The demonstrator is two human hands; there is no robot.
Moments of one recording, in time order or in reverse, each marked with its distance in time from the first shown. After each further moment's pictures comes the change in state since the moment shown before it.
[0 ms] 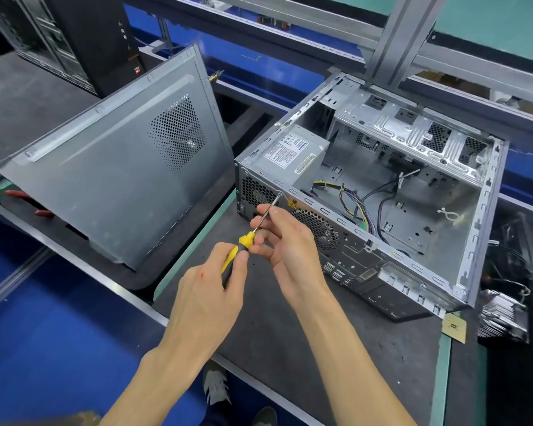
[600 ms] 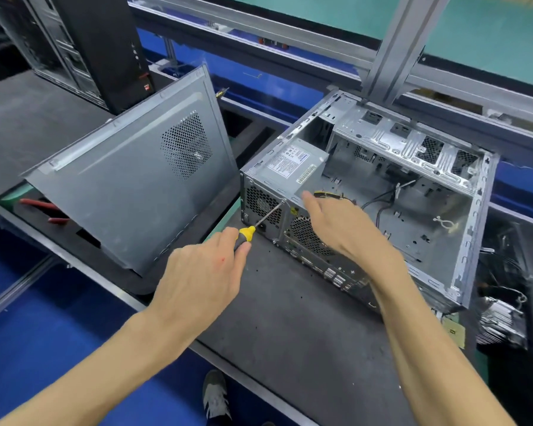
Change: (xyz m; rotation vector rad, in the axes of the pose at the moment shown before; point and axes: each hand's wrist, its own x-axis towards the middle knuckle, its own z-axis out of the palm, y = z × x) left_hand 0.025 0.018 -0.036 0.528 0.048 0.330; right_hand 0.025 -0.083 -0.035 -1.794 0.012 -0.159
